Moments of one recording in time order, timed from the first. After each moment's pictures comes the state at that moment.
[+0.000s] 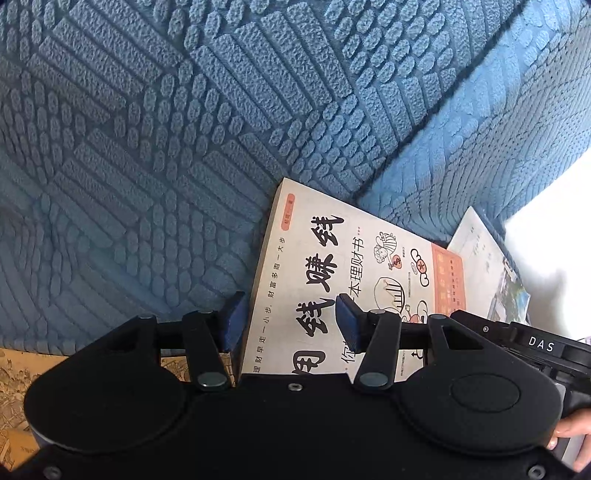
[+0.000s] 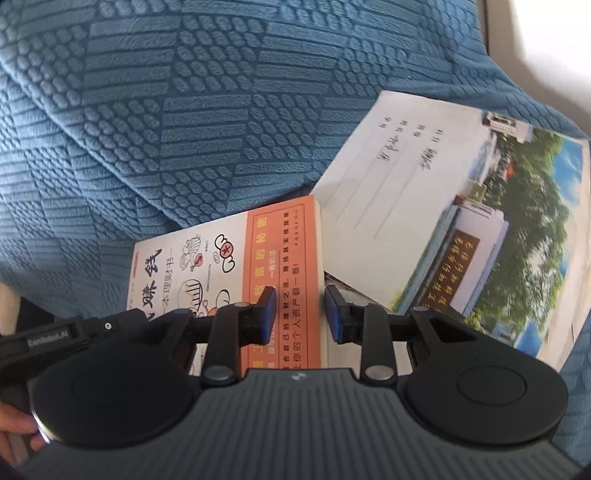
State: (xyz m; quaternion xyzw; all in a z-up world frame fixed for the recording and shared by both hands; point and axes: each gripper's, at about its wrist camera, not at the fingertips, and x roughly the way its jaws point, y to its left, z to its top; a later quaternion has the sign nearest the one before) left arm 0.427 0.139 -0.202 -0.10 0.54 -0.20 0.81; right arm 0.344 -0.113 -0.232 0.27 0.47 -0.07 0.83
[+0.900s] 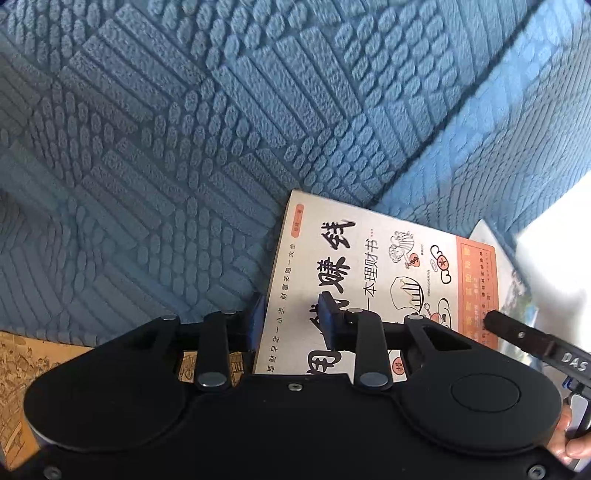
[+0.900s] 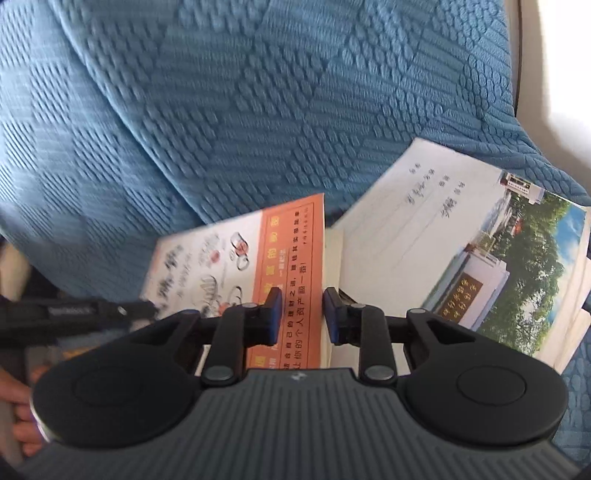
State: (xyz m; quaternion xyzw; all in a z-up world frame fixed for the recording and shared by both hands) left arm 0.416 0.142 -0.188 -0.11 0.53 -0.17 0.82; right arm 0.329 -0.110 -0.207 0.24 0.42 -0.02 0.88
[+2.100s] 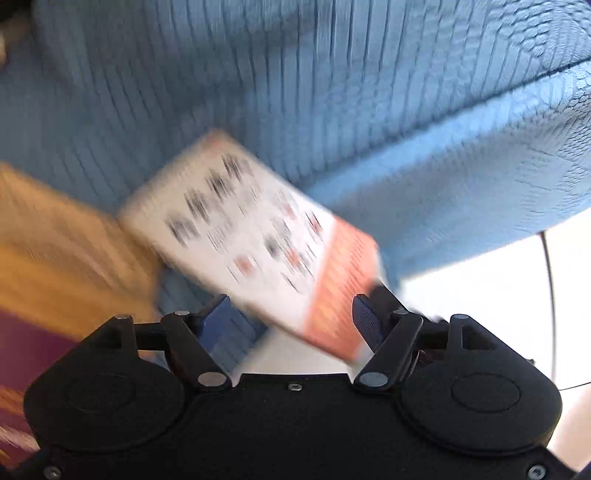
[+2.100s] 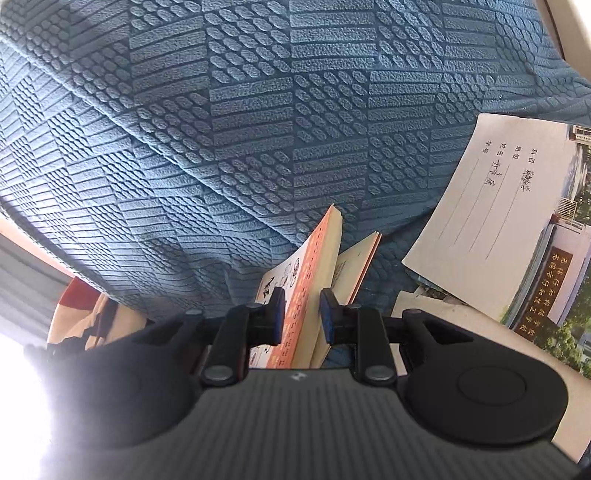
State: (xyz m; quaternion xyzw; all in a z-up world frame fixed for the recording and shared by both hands) left arm 0.343 0.193 -0.159 -0.36 0.54 -0.21 0.73; right arm 0.335 -0.111 -0.210 0.40 0.37 0.08 0.84
